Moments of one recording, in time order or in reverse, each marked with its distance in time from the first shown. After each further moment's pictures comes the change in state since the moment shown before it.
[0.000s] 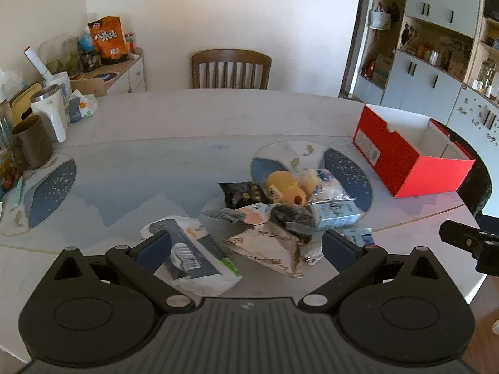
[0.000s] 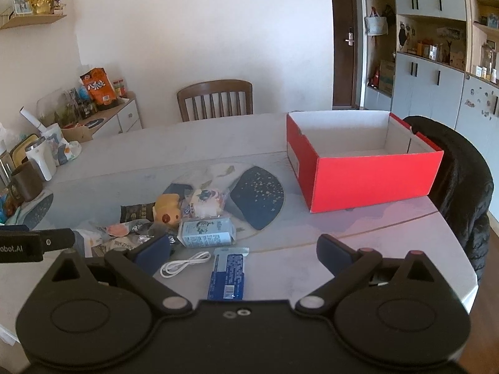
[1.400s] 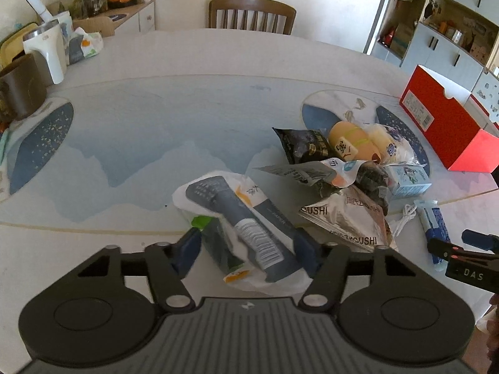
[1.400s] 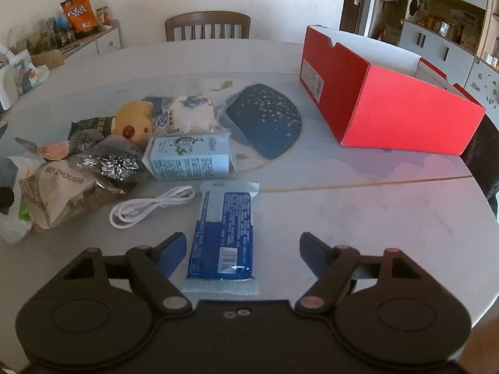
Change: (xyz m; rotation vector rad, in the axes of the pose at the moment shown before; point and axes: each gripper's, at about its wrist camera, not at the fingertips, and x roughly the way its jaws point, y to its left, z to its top) left arm 0.086 0.067 -0.017 -0.050 0.181 -0.004; right arm 0.120 0.025 -0.050 -0.074 0.224 -0.089
